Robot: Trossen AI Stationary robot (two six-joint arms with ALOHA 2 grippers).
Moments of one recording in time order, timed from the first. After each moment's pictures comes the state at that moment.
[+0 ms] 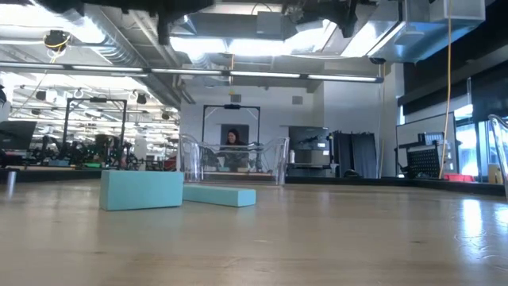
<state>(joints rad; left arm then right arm) 0.11 0.94 0.60 0.45 -0.18 -0.33 -0.07 1.08 0.86 0.15 0.01 0.44</state>
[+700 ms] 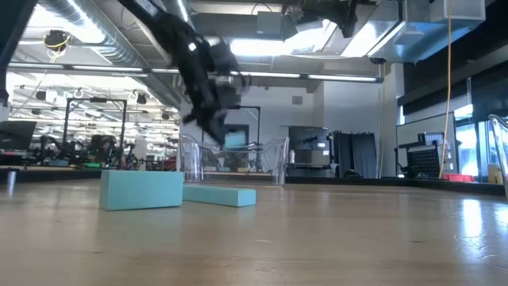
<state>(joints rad) 0.59 1.78 1.26 -0.49 0.00 -0.16 -0.07 1.08 0.86 0.15 0.01 0.44</state>
